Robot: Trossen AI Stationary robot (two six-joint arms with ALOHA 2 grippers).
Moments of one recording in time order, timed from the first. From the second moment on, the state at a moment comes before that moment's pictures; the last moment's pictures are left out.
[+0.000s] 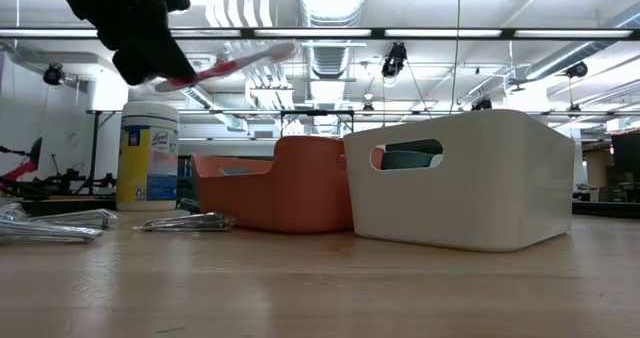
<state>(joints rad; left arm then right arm) -0.26 0.98 0.69 -0.40 -0.32 -0.57 0.00 0.40 0.78 -0.39 0.00 0.00</state>
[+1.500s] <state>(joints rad) 0.04 0.98 0.72 -0.43 -0.31 -0.48 0.00 0.40 0.78 -0.39 0.00 0.00</state>
